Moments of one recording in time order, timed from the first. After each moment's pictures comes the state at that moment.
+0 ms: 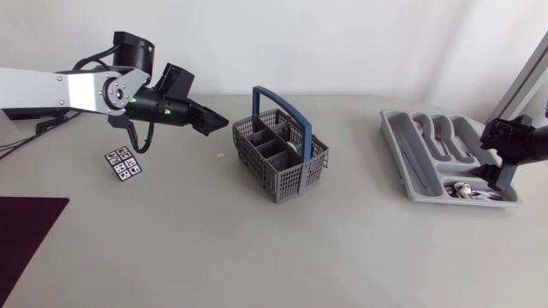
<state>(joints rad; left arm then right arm) -0.17 1.82 1.28 -0.17 0.51 0.31 -0.51 1.73 1.15 -0.40 -0.23 -1.42</state>
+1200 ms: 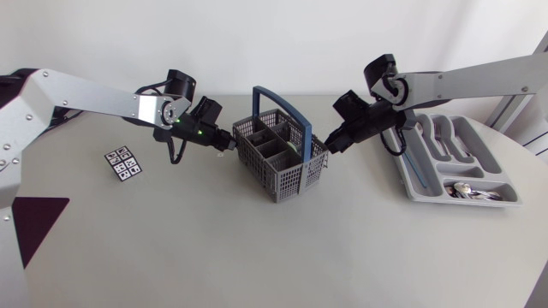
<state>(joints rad) -0.21 2.16 1.47 -0.20 0.45 0.28 0.18 2.03 1.46 -0.48 -0.42 -0.52</state>
